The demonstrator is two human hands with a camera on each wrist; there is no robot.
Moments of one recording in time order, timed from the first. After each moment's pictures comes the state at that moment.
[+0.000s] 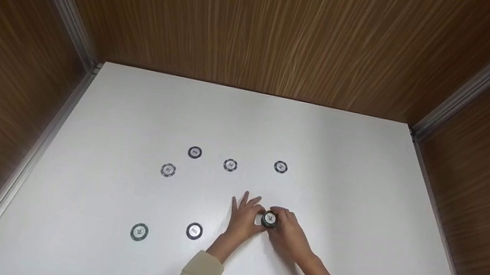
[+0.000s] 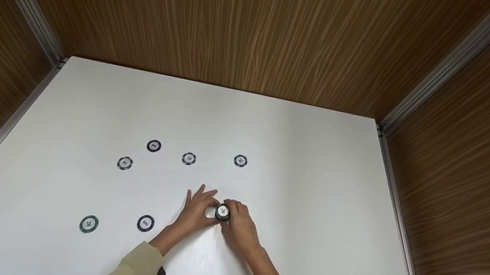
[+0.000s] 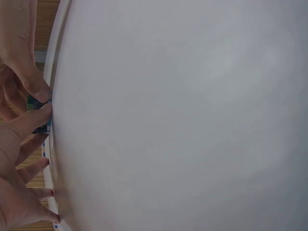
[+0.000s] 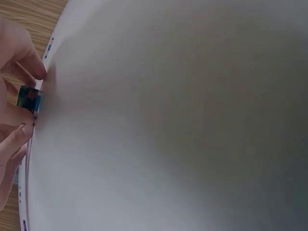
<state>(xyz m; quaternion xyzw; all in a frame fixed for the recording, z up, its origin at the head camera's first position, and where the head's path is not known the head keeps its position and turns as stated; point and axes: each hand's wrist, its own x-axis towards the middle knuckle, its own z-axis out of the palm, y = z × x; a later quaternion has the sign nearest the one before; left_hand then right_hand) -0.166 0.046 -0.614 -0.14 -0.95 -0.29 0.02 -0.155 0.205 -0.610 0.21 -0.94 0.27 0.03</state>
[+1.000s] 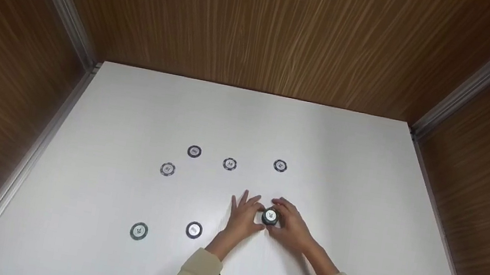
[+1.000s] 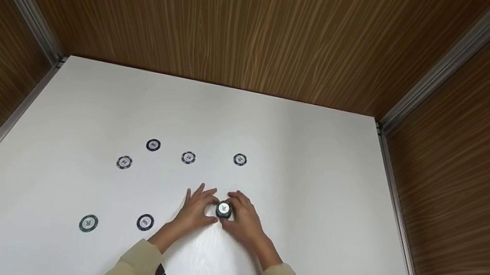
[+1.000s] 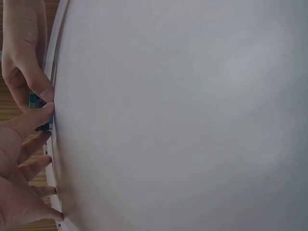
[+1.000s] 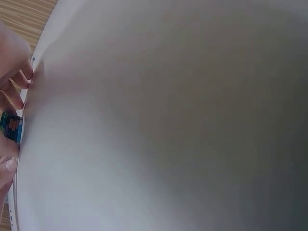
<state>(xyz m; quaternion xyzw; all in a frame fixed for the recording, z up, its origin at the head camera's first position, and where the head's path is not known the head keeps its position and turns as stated) -0.168 0.044 -0.609 -0.15 -0.95 -0.29 -0.01 -0.175 0.218 -0.615 0.20 -0.91 0.35 -0.04</state>
